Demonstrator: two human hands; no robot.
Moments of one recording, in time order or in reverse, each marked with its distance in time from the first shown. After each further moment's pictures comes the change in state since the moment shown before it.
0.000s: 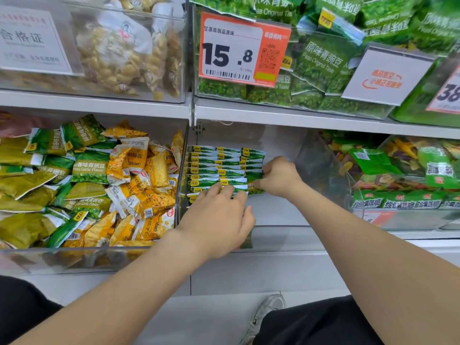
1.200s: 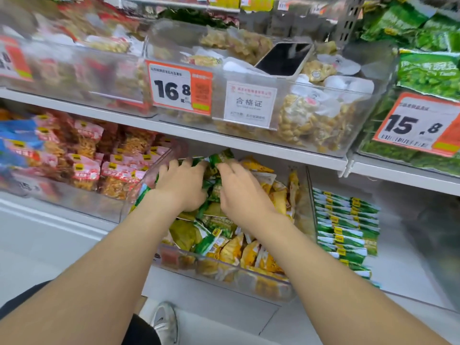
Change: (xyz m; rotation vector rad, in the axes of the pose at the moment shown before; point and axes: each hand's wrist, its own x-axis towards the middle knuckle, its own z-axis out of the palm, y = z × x) left_hand -0.093 -0.257 -0.090 0.100 -0.052 -0.678; right_hand -0.109 -0.289 0.084 -0.095 0.089 -0.941
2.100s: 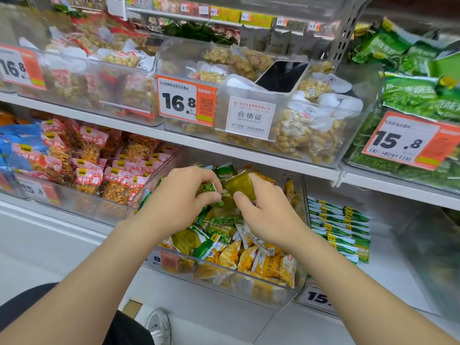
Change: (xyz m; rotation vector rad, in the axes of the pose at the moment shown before) left_hand -0.060 -0.004 -0.030 -0.550 0.257 0.271; right_hand -0.043 0.011 -0.046 0.442 -0.024 0.101
